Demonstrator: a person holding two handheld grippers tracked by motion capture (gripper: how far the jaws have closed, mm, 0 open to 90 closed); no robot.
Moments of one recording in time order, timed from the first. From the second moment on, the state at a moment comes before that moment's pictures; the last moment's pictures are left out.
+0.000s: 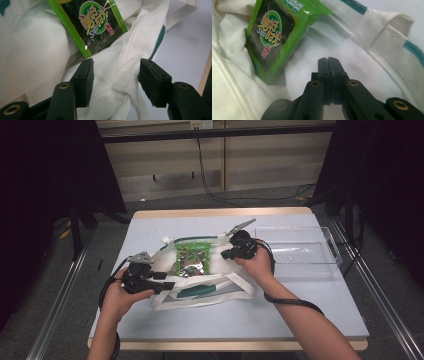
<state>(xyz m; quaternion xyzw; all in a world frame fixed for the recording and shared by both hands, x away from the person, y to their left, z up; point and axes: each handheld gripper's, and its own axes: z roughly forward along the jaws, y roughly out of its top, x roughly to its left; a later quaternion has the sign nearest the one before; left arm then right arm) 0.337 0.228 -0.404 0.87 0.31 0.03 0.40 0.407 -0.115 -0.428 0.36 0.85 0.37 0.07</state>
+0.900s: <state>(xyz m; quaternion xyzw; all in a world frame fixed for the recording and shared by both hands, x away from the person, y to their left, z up) 0.377 0.218 -0.421 0.84 0.40 0.14 0.34 0.370 -0.116 -0.451 0.33 0.86 0.37 0.06</state>
